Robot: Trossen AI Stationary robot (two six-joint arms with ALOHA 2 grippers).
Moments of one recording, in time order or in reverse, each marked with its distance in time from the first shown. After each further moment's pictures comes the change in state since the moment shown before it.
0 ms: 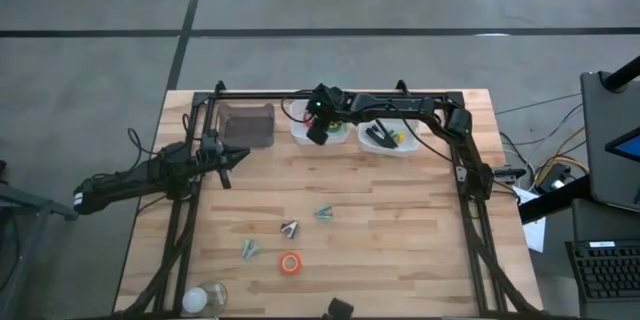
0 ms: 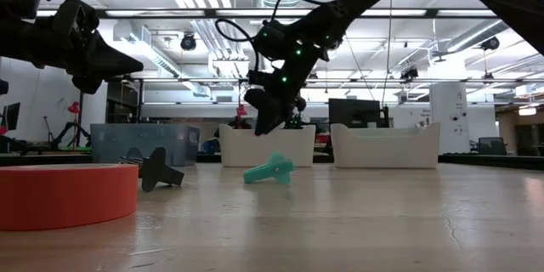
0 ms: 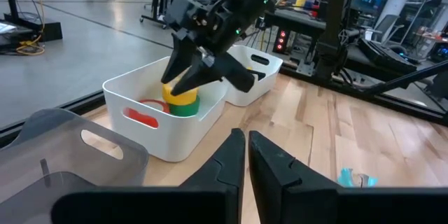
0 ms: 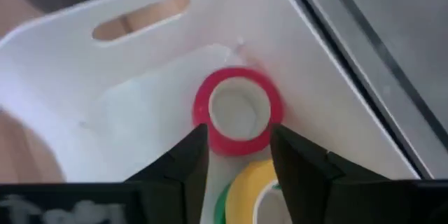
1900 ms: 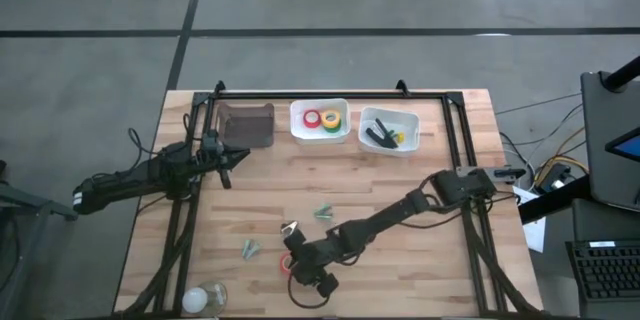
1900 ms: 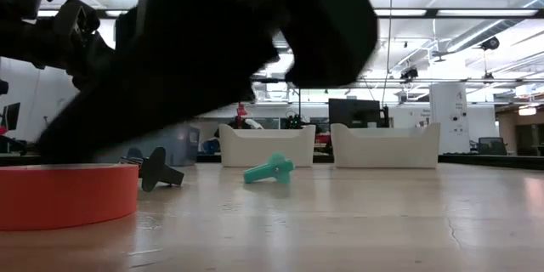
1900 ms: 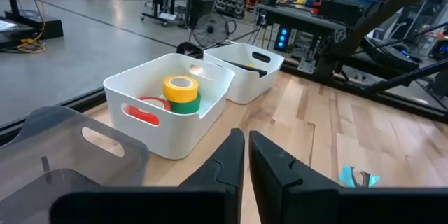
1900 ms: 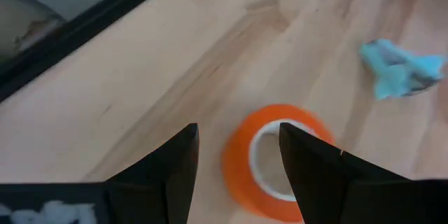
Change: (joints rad) left arm 0.000 0.012 0.000 0.001 0.000 0.000; right arm 0.791 0.185 0.064 0.270 -0.222 -0.273
